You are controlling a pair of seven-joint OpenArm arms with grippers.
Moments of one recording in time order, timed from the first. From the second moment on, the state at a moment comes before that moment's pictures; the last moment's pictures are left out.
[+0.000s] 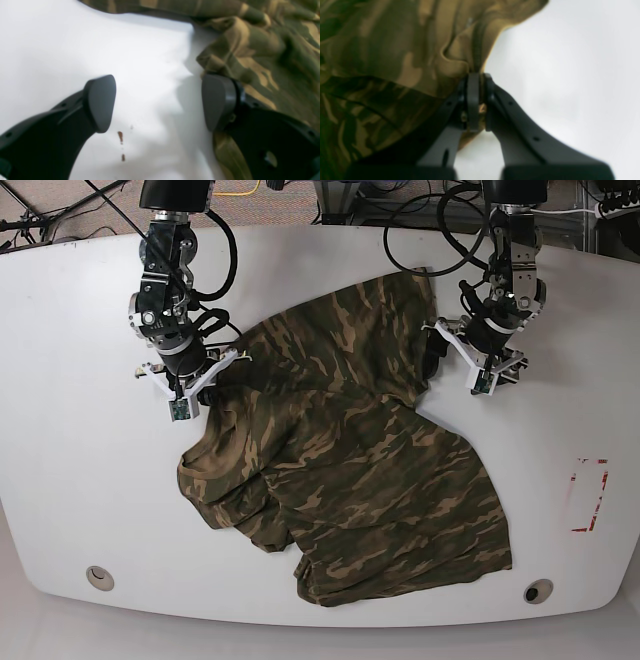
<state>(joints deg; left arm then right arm) 10.1 -8.1 -8.4 84.6 -2.5 -27.8 19.0 -5.9 2.9 10.9 93.5 4.7 19.1 -36.5</state>
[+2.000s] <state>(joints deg) 2.8 -6.2 4.0 72.9 -9.9 -29.3 12.0 -5.9 3.4 11.5 94.2 4.7 19.1 -37.7</state>
